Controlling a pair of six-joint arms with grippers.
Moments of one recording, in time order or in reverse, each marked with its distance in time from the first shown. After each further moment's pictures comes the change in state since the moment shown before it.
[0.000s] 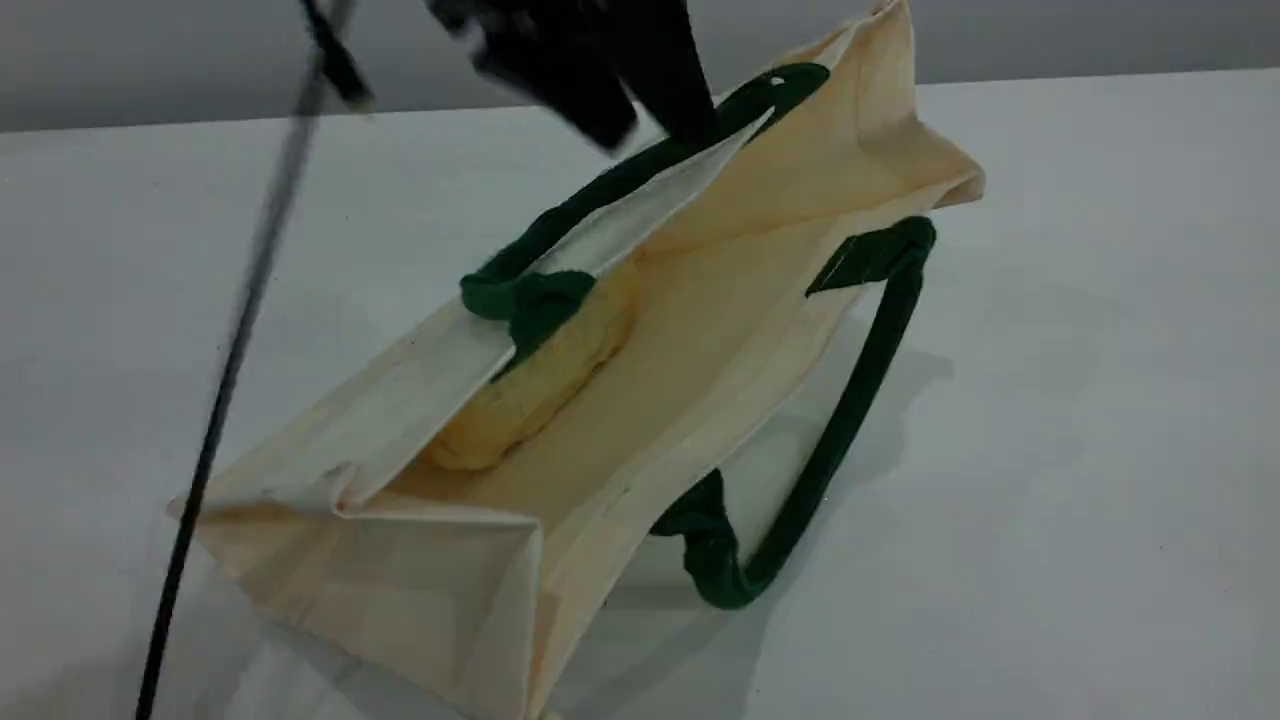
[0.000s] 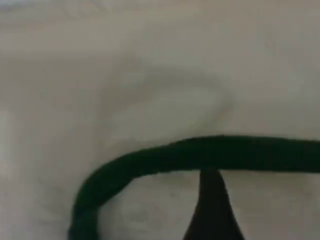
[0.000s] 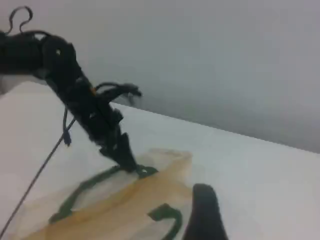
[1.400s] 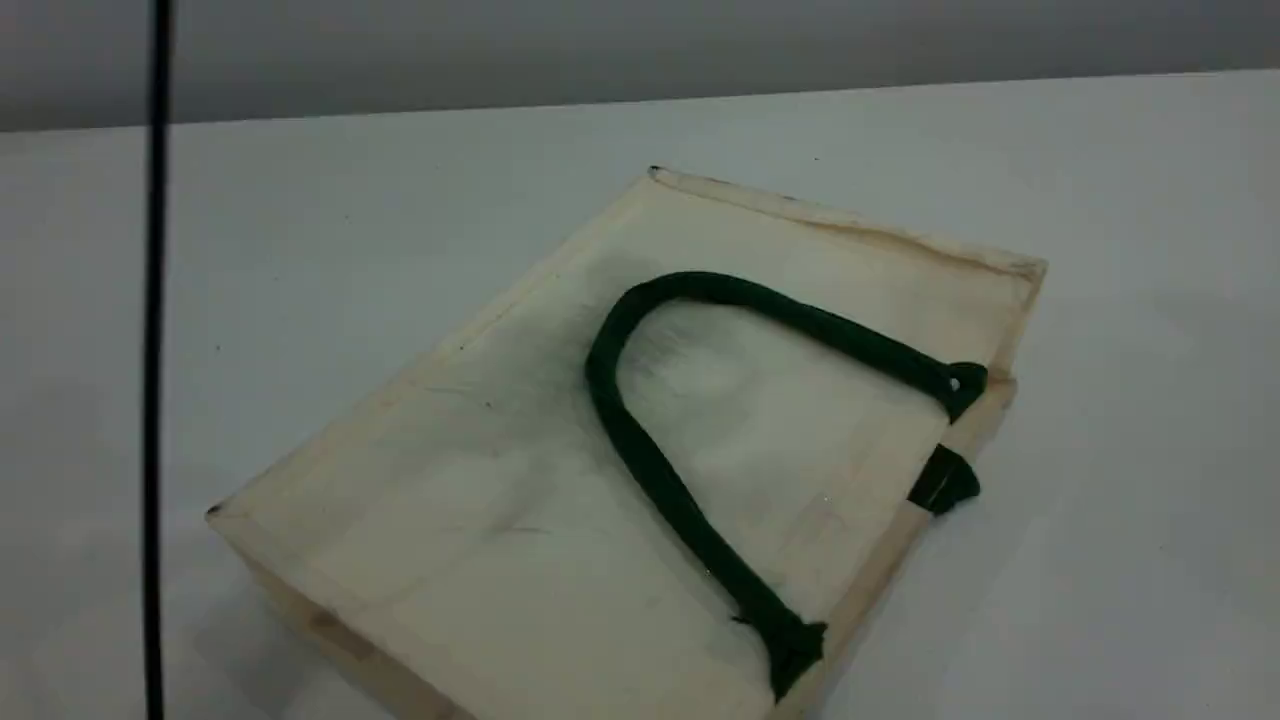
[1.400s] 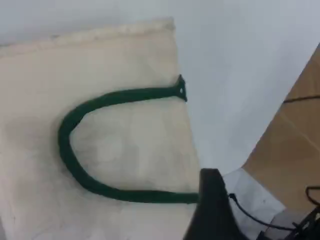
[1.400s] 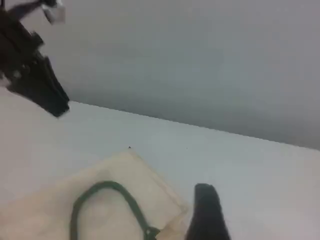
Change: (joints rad) left arm -0.106 -0.359 -0.120 0.105 0.271 -0.188; right arm 0.001 -0.167 0.026 -0.095 0.107 0.050
